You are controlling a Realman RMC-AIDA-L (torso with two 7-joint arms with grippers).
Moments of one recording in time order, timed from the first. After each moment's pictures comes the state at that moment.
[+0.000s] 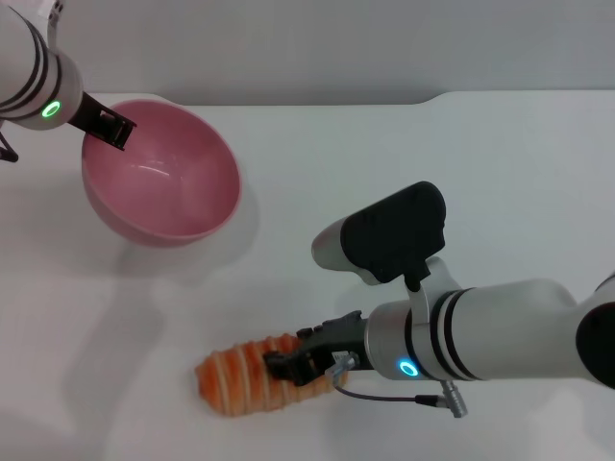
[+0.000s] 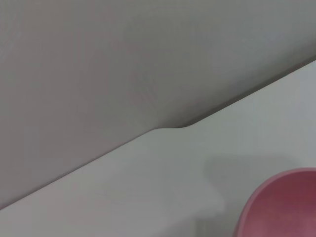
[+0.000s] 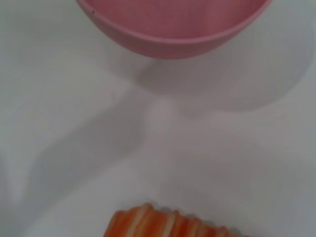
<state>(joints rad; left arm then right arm) -0.61 -2.06 1.56 1.56 -0.06 -1.40 0.08 0.42 2.08 -2.22 -1.31 0.69 0.75 0.05</state>
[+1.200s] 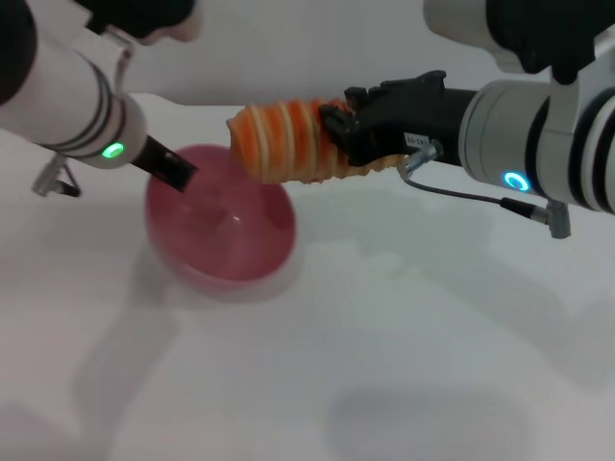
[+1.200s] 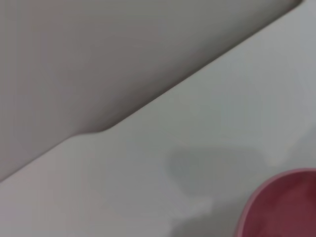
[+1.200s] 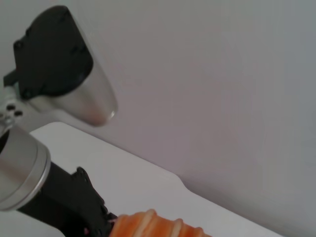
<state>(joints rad) -0.62 -2.06 1.65 1.48 -0.17 -1.34 0.11 0.28 2.07 -1.95 -1.92 0.36 0.94 0.01</state>
